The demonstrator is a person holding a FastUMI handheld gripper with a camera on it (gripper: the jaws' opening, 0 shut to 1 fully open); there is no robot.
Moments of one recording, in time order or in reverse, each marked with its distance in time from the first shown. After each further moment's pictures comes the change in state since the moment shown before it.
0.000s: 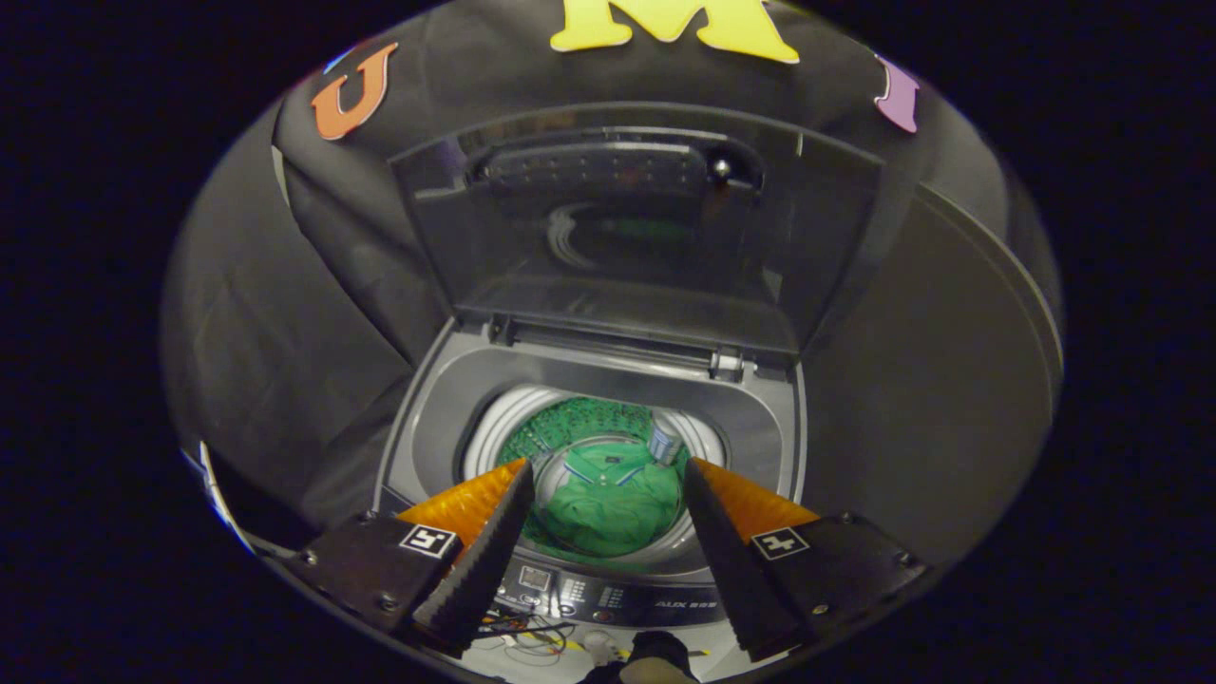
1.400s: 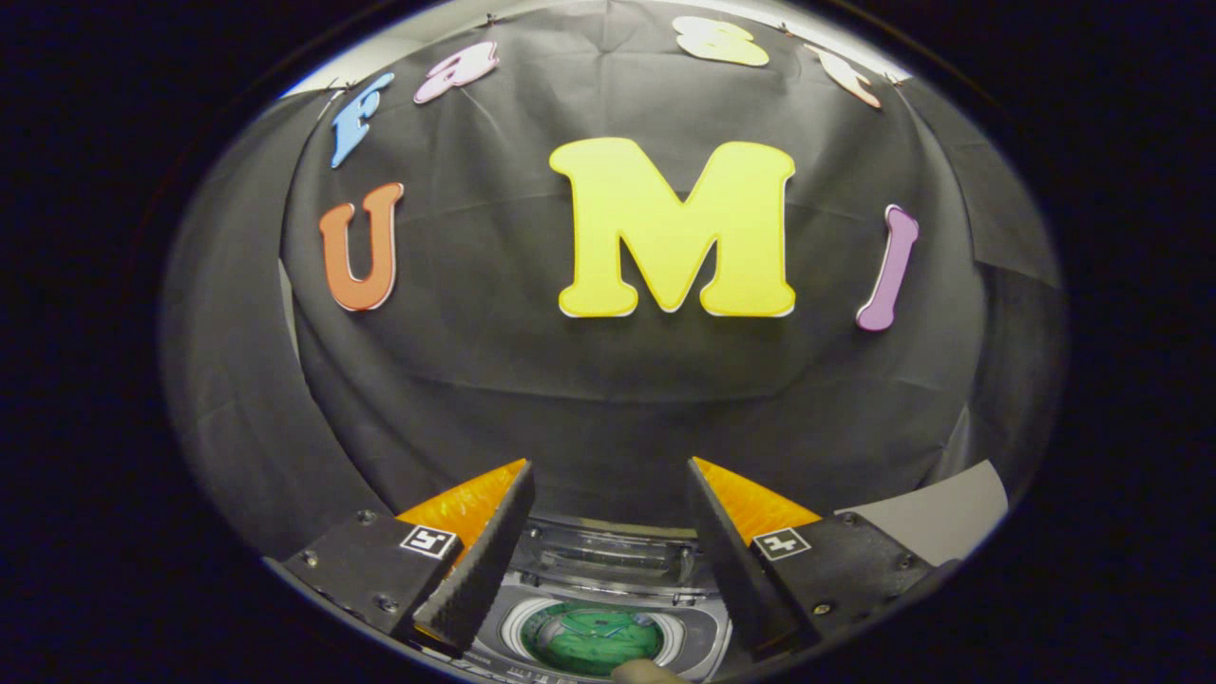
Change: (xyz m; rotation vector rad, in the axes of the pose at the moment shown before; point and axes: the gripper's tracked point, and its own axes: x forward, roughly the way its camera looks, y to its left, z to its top) arm -0.097 0.028 0.267 -0.015 -0.496 -0.063
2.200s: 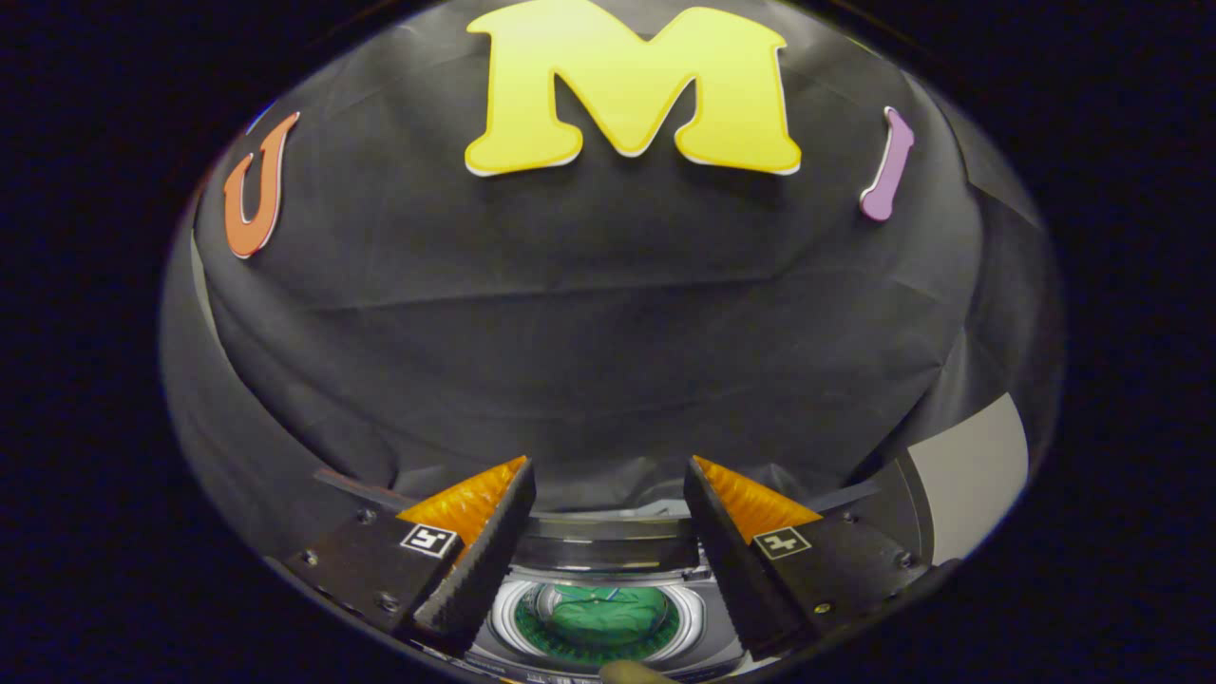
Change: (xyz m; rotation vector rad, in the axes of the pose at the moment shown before) arm 0.097 -0.019 -0.085 0.101 0.290 -0.178
